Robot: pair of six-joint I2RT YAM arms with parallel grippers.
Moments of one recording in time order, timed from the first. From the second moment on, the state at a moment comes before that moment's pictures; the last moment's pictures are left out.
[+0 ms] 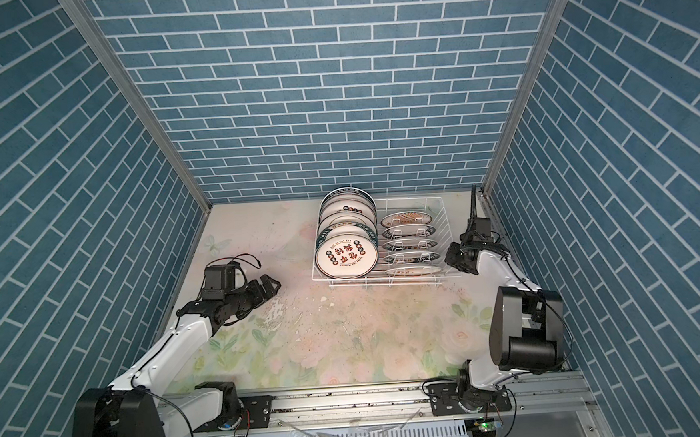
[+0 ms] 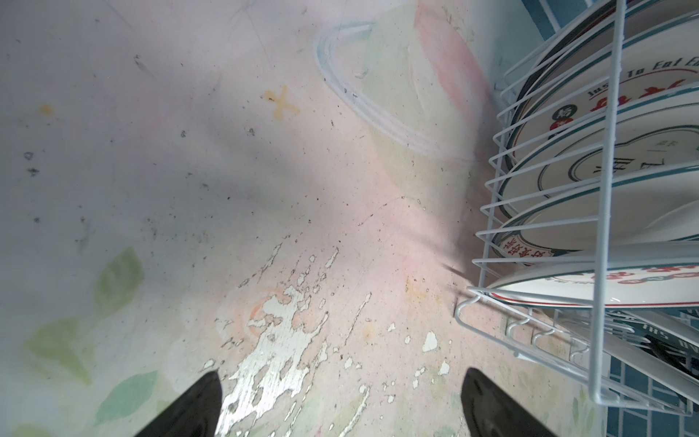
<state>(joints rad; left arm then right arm) -0.09 1.13 0.59 -0.34 0.29 -0.62 -0.11 1.51 0.95 -0.48 -0.15 0.33</state>
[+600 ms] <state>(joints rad) -0.11 1.15 0.59 -0.31 0.31 -0.62 -0.21 1.37 0.82 -0.49 -0.15 0.36</state>
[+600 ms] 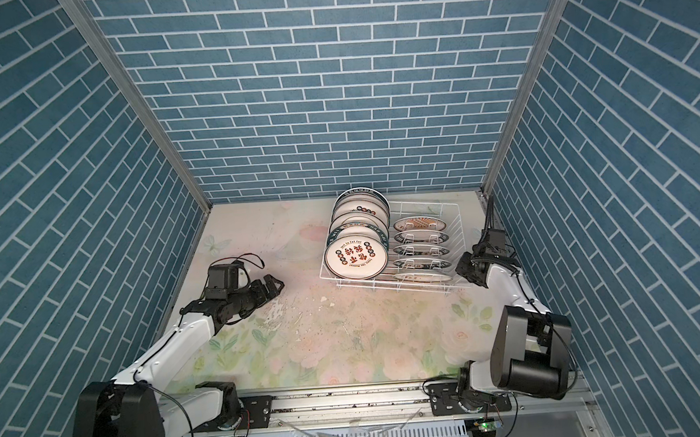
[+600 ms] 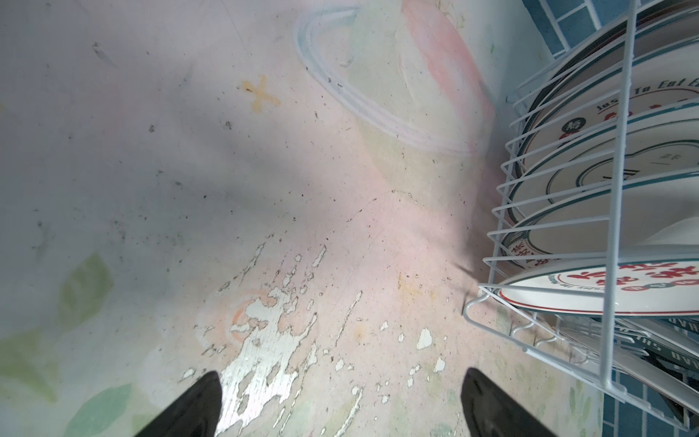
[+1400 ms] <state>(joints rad) -0.11 1.12 0.58 -0.32 0.33 -0.58 -0.32 1.21 0.70 -0.55 -0.14 0.39</state>
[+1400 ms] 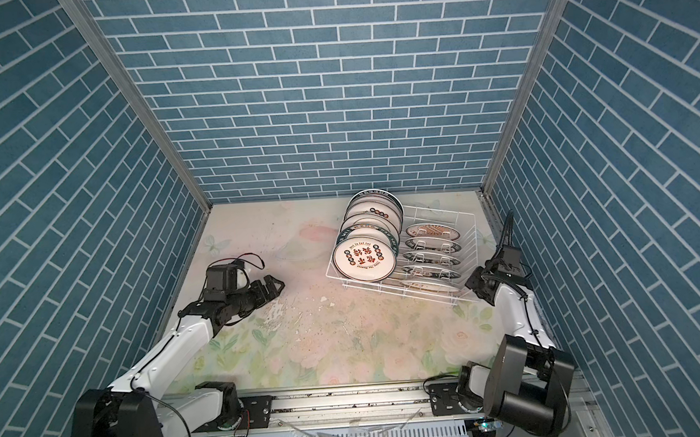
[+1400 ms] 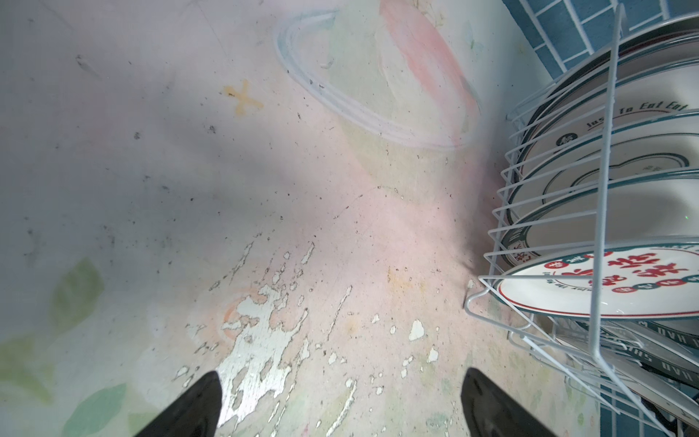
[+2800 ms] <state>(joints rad) -0.12 0.85 0.52 -0.52 0.23 -0.57 -0.03 0.97 1.14 -0.81 -0.24 0.23</state>
